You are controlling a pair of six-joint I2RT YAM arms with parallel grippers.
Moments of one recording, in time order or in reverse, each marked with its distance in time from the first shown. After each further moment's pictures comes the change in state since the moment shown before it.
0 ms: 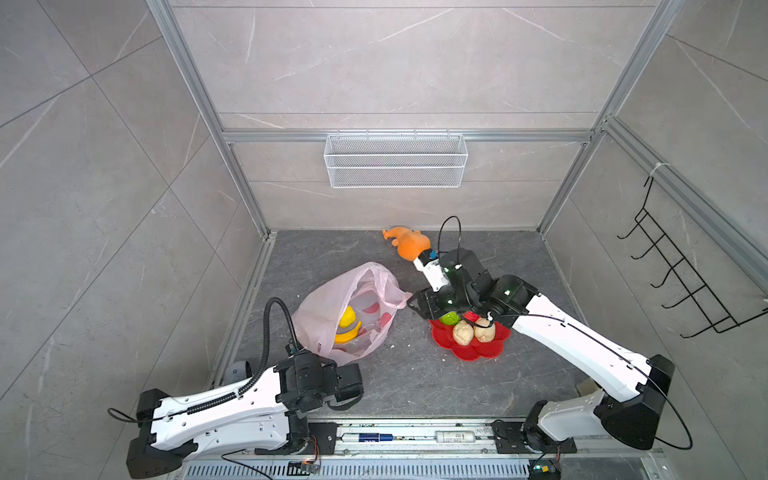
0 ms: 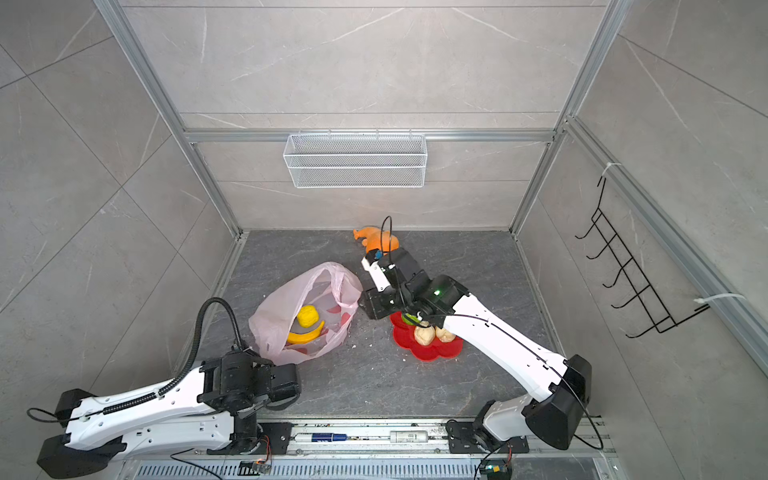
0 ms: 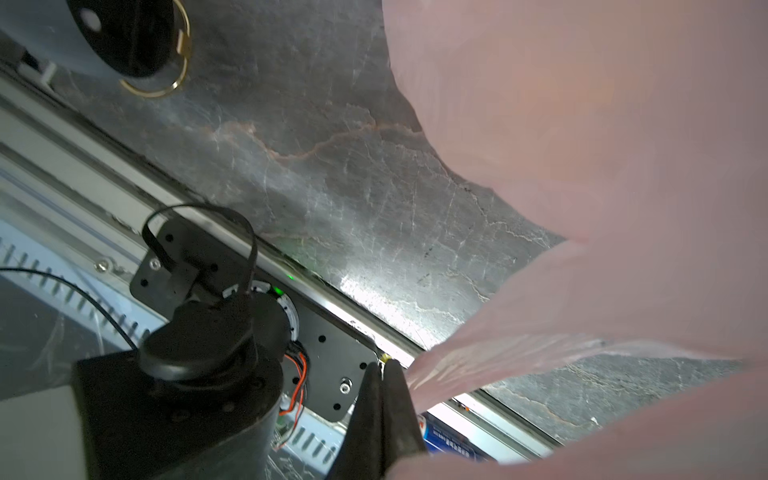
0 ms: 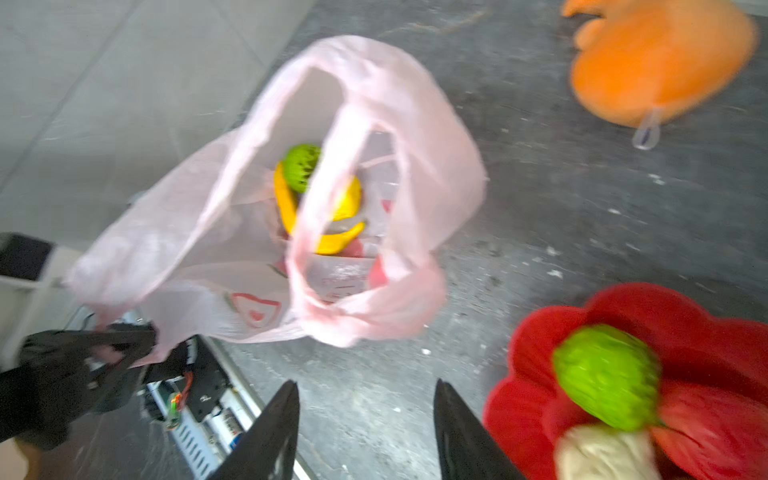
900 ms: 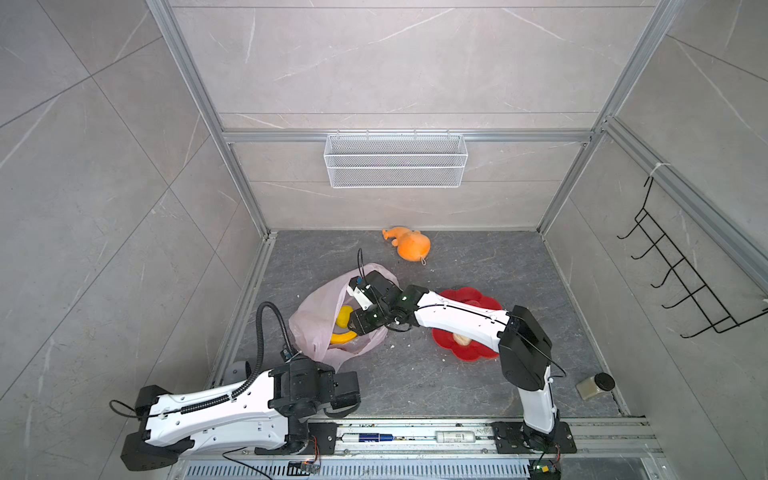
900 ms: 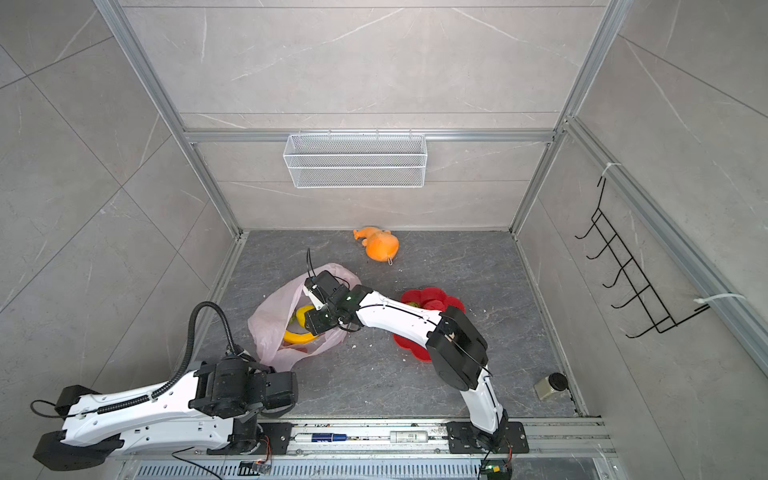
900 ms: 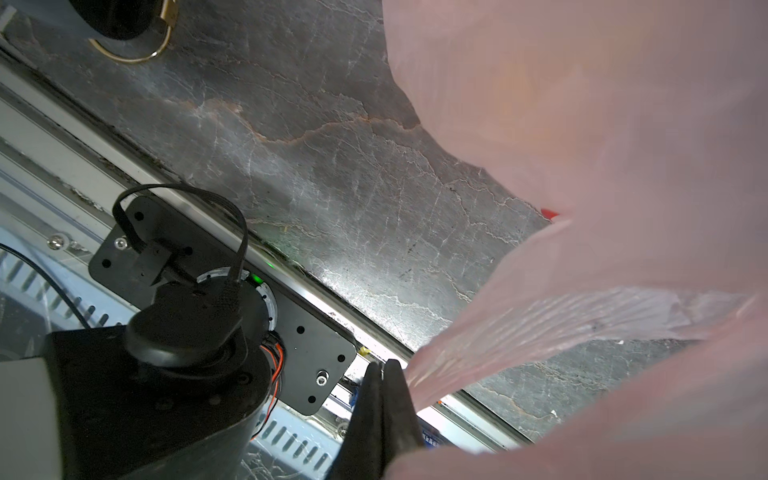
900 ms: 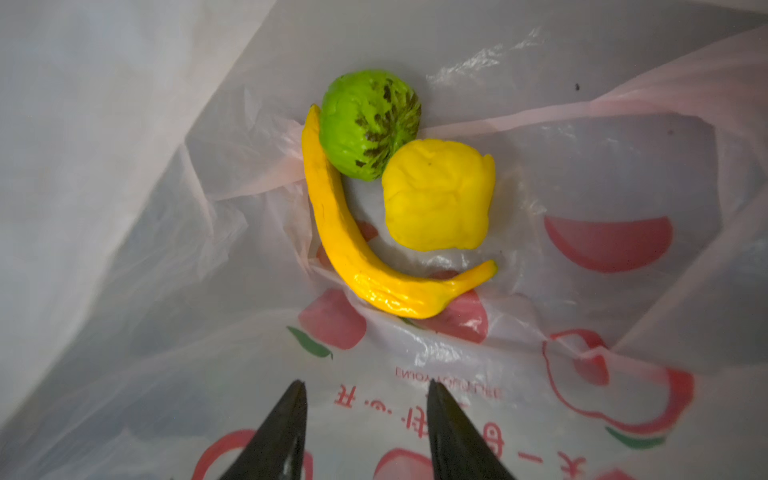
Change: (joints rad) left arm -0.079 -0.055 -0.010 -0.001 -0.031 -0.157; right arm 0.141 0.631 0.259 0.209 -0.053 0.087
